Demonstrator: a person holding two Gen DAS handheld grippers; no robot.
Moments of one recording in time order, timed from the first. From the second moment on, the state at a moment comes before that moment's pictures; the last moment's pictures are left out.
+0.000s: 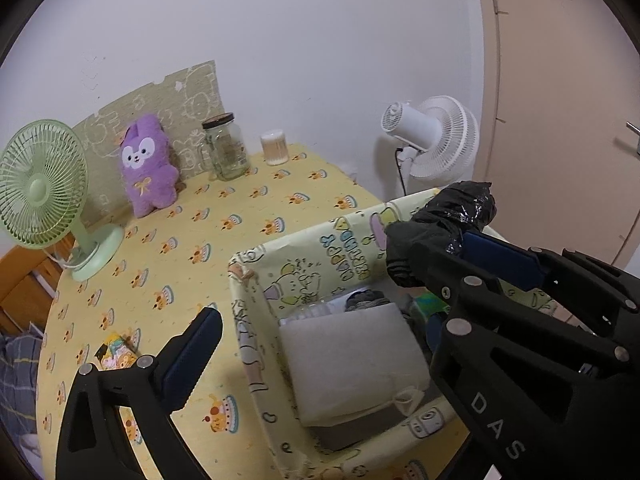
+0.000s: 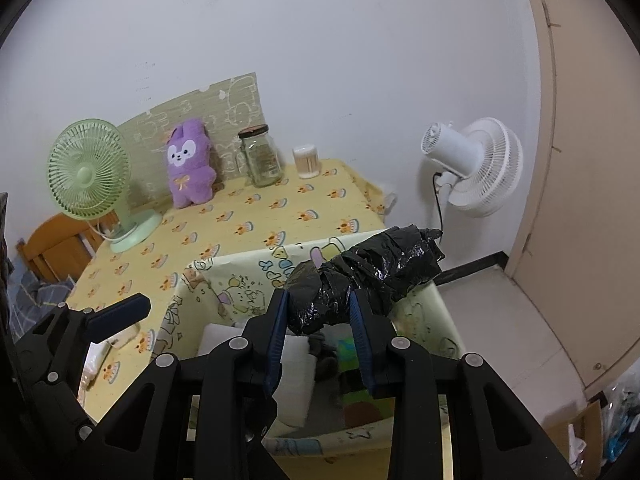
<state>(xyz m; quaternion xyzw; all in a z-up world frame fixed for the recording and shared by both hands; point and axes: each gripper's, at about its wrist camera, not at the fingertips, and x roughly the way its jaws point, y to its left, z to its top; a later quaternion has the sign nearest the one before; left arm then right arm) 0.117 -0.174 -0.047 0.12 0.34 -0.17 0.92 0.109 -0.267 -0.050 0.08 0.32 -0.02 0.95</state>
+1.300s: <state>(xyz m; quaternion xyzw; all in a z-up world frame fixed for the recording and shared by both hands) 0.085 -0.121 -0.013 0.08 0.29 -0.16 0.94 0.080 -0.217 -0.012 0.05 0.29 -0.05 0.96</state>
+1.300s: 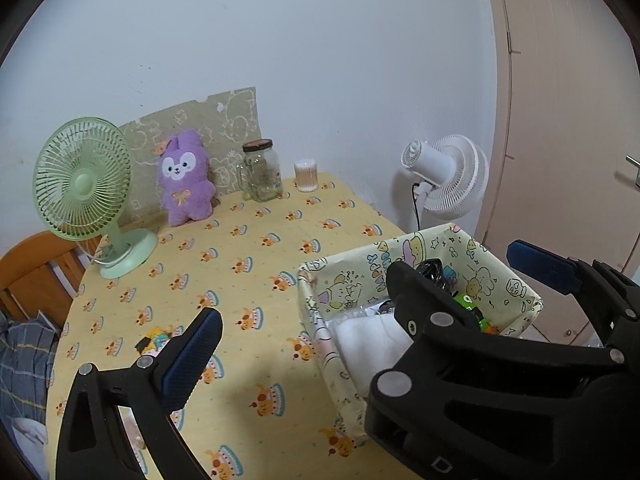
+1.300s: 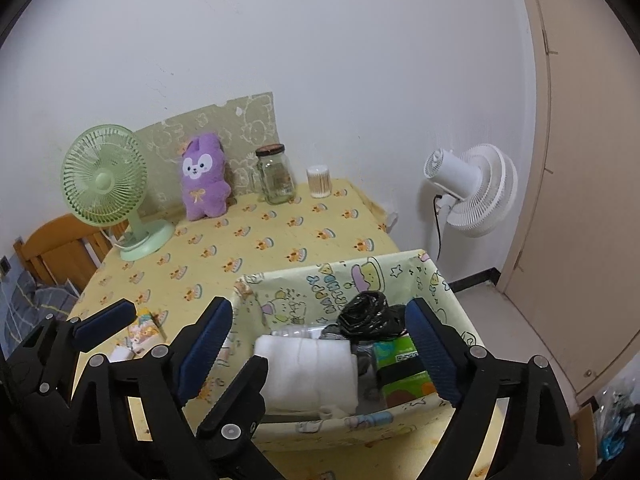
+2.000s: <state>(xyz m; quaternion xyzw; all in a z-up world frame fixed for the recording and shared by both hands) 0.067 -0.063 0.008 0.06 0.26 -0.14 0.95 0.065 -0.158 0.017 0.02 0.25 -0.04 0.97</state>
